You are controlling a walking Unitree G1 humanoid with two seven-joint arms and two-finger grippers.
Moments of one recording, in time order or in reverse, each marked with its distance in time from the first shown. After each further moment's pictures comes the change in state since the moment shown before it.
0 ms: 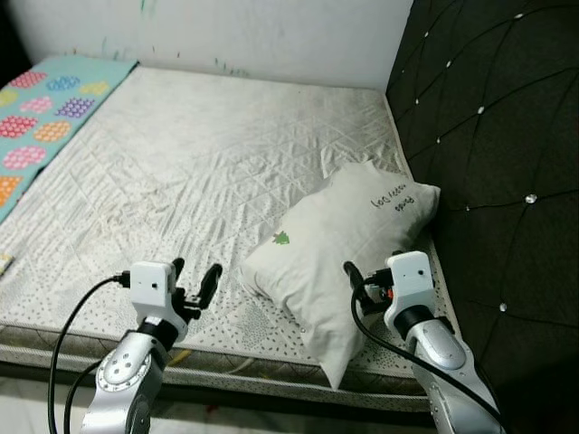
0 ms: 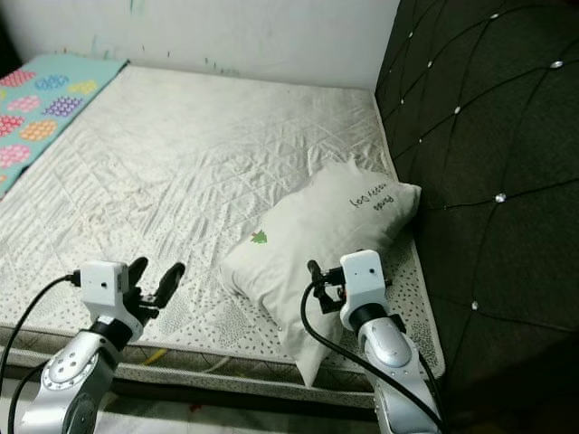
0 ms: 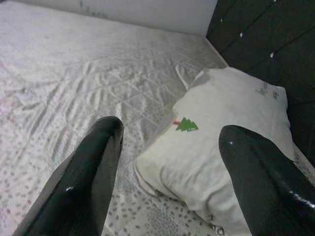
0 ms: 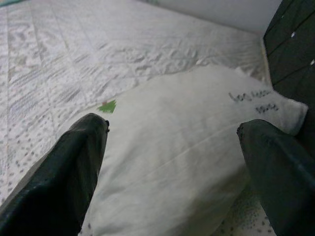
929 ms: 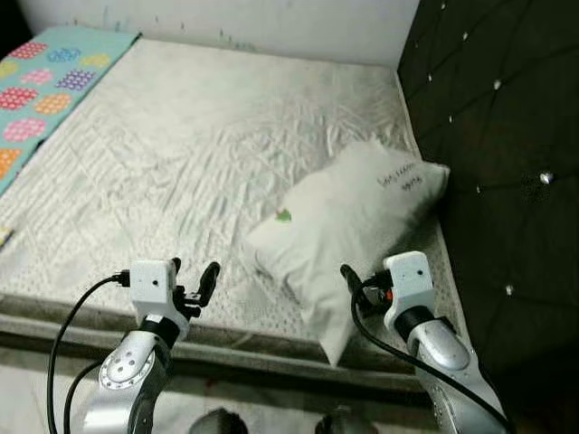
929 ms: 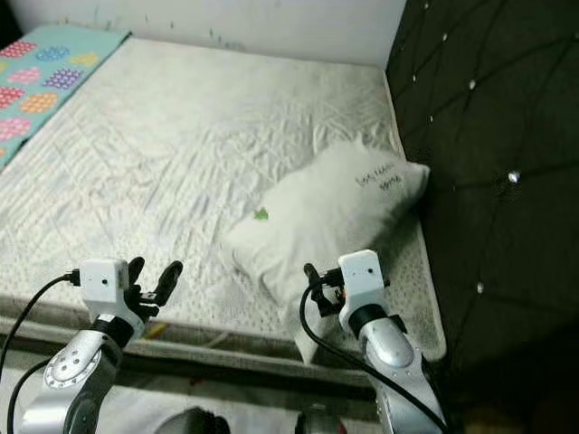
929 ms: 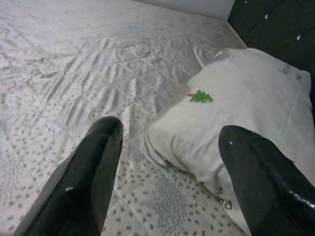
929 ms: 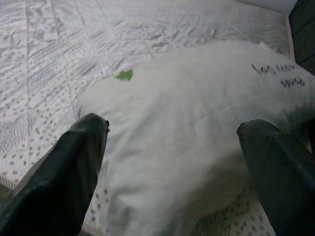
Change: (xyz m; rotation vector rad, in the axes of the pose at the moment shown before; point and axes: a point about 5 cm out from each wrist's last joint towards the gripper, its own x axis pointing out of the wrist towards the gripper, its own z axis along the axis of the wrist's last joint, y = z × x) left arm 0.002 -0.002 0.006 0.000 0.007 0.068; right arm -0.004 0.002 0.005 0.003 0.016 0.034
